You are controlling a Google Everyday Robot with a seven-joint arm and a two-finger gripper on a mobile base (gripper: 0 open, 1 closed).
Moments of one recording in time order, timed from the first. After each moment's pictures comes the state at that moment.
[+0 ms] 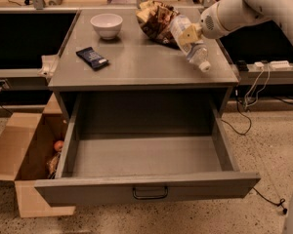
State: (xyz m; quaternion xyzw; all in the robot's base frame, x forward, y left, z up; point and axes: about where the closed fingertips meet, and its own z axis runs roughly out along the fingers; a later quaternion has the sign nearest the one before) arm 0.741 -0.159 0.925 -0.25 0.87 0.15 0.39
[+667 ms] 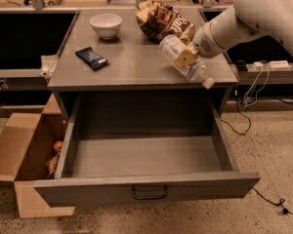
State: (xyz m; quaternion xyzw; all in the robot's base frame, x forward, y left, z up) arm 0.687 -0.137 0.893 -0.38 0.84 0.11 0.36
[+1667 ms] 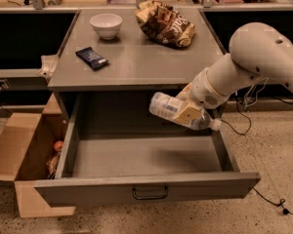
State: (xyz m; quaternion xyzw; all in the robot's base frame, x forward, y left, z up) arm 0.553 -0.117 0.796 -0.60 0.75 0.14 0.25
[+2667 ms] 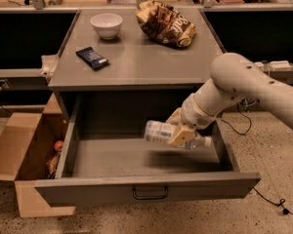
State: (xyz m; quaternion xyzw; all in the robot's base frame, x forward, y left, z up) arm 0.534 -0.102 0.713 -0.67 0.70 0.19 0.19
